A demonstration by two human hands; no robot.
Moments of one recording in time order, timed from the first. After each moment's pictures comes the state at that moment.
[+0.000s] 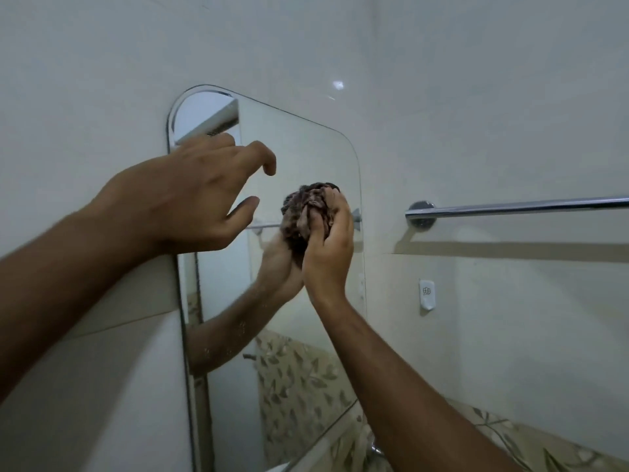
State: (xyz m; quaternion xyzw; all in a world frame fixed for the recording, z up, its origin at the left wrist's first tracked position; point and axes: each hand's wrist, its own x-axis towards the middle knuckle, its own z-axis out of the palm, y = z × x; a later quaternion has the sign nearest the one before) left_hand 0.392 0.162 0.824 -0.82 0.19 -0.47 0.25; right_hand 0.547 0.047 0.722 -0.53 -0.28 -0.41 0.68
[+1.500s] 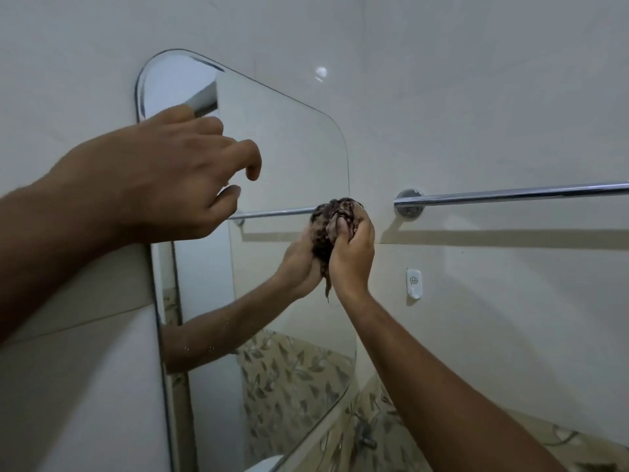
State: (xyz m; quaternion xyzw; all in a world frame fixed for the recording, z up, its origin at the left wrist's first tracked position) left_hand 0.404 0.173 0.828 -0.77 0.22 -0.48 0.36; right_hand 0.618 0.016 0.696 -0.57 -0.19 -0.40 0.69
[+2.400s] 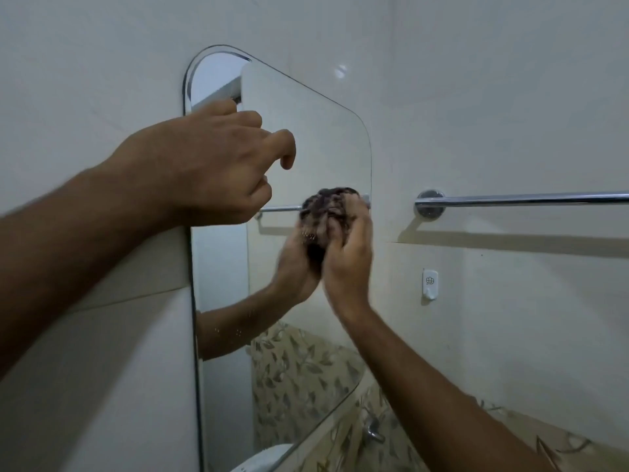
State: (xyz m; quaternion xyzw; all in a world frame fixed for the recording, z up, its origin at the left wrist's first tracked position) left_hand 0.401 0.171 0.827 -0.78 0.21 -0.48 0.33; right_hand 0.561 0.035 0.686 -0.59 -0.27 -0.45 0.62
